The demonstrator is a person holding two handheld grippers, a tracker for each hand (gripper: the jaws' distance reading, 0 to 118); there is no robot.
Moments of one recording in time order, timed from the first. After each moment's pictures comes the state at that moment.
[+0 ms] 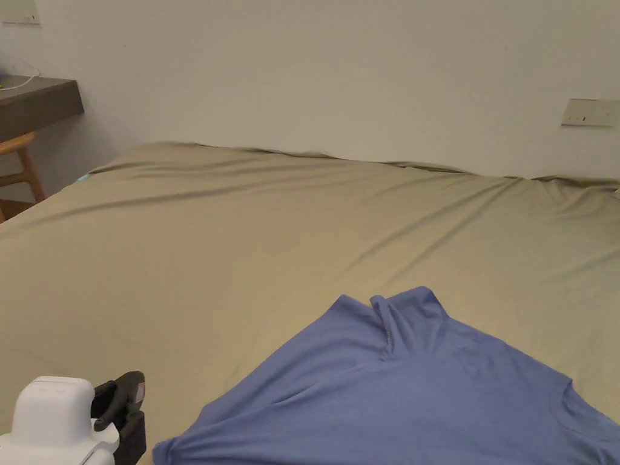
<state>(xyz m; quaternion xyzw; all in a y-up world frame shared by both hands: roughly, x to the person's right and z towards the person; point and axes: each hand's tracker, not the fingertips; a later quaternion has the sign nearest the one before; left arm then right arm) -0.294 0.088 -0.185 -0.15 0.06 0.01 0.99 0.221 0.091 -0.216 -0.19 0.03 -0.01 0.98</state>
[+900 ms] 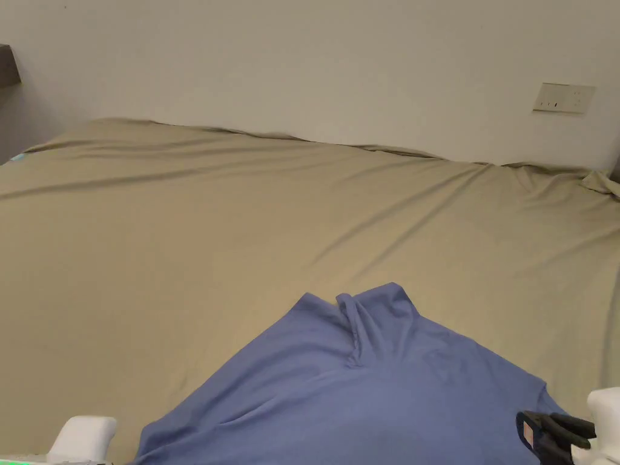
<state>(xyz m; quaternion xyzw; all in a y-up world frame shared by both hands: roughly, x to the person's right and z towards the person) -0.310 -0.018 -0.324 -0.48 -0.02 0.03 0.88 0.194 0.069 -0.352 -0.31 0.16 0.05 0.93</state>
